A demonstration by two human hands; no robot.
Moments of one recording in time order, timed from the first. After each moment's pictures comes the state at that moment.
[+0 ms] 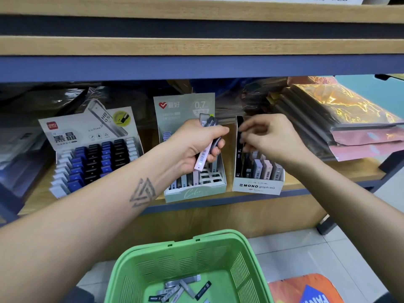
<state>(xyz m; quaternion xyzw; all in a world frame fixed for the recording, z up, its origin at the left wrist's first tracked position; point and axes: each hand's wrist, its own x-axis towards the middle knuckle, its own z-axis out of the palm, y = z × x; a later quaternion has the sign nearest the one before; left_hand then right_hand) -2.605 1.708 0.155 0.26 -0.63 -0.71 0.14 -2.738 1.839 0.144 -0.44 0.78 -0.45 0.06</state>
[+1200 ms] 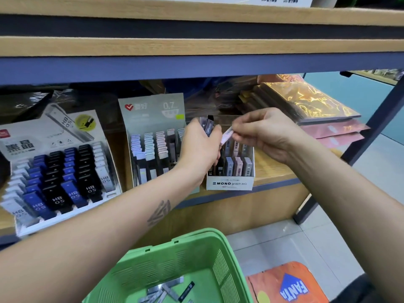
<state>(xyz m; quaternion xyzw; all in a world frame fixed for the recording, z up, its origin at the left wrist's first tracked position) -2.647 1.769 0.137 0.27 -0.68 -0.61 0.31 -2.764 1.873 0.163 -0.27 0.66 -0.65 0.28</state>
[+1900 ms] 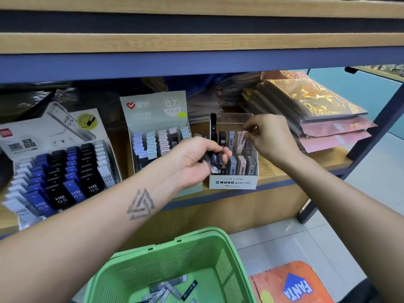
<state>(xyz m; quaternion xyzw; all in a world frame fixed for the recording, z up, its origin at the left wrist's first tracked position) -2.634 1.752 0.135 0.27 -0.41 -0.87 0.08 -2.789 1.871 0.125 -0.43 0.84 -0.30 -0.15</state>
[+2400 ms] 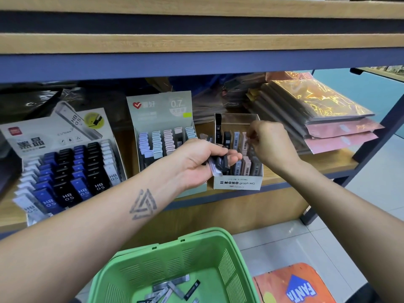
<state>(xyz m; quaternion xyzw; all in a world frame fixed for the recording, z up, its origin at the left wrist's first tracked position) -2.628 1.749 0.134 0.25 -0.43 -0.87 0.06 -2.790 1.864 0.107 -0.45 0.85 -0.21 -0.18</state>
